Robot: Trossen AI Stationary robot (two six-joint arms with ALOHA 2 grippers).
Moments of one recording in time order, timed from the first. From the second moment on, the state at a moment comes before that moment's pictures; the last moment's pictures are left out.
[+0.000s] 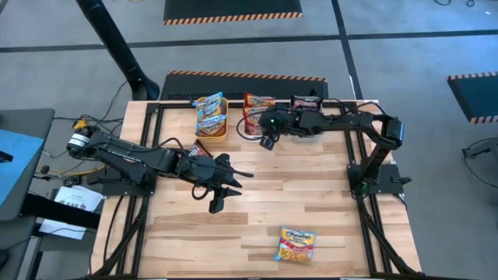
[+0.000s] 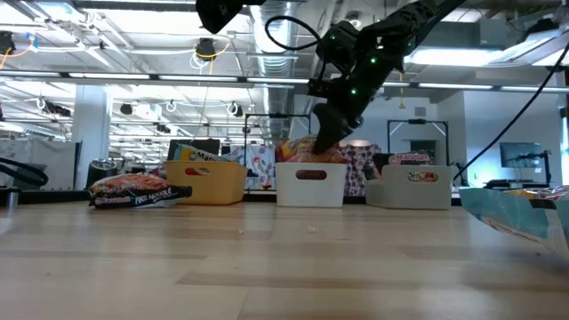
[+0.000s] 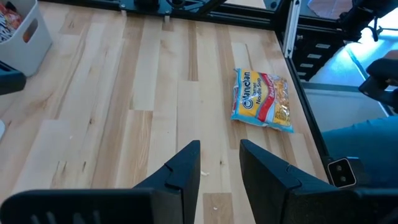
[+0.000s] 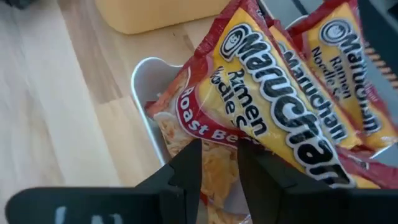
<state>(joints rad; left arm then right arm) -0.23 1.37 1.12 -0.26 -0.09 -0.25 -0.36 1.72 1.15 -0.24 0.24 -0.08</state>
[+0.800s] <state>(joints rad) -0.23 1.37 1.12 -0.26 -0.09 -0.25 -0.38 1.79 1.16 -0.22 0.20 0.22</state>
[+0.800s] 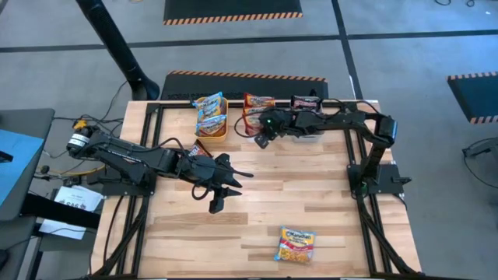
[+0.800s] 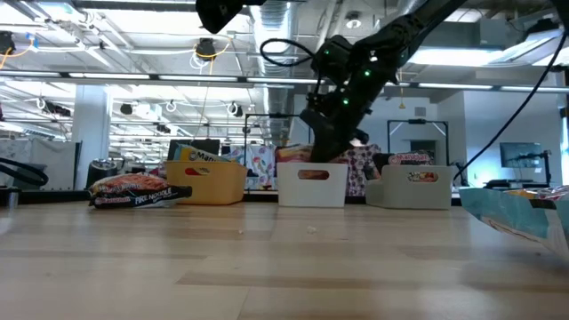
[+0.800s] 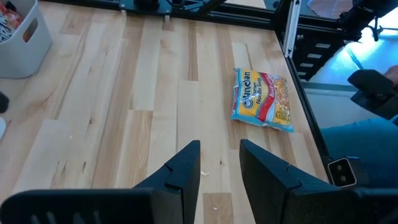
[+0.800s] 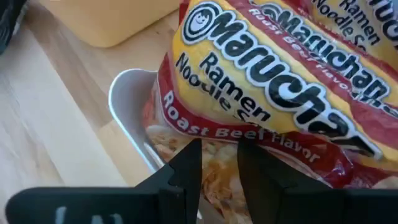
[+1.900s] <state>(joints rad) -0.23 1.37 1.12 -0.26 -0.09 -0.23 -0.38 1.81 1.36 -0.58 0.11 0.33</state>
